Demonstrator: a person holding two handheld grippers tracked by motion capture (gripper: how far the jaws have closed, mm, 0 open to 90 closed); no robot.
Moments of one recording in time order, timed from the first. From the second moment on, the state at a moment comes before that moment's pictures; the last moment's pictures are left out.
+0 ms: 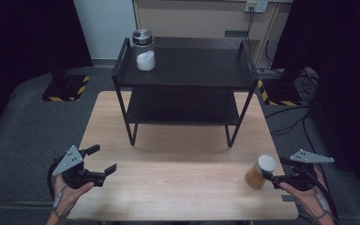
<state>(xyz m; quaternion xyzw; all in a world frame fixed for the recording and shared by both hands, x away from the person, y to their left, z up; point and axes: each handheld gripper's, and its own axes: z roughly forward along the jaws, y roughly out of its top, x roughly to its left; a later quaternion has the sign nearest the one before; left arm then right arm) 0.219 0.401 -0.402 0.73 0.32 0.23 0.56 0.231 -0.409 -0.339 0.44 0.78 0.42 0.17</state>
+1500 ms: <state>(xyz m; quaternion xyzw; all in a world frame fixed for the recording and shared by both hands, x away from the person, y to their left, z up) 0.222 0.399 -0.402 0.73 0.32 0.22 0.56 0.251 -0.385 -0.320 0.40 0.81 0.39 0.17</state>
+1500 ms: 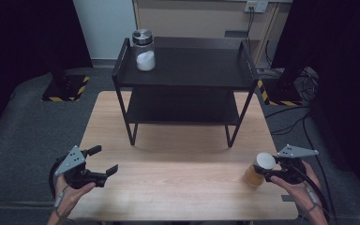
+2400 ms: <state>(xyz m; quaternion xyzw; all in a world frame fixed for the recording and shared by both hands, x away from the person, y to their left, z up) 0.222 0.402 -0.403 0.73 0.32 0.22 0.56 0.276 -0.371 -0.213 0.30 0.84 0.42 0.15</state>
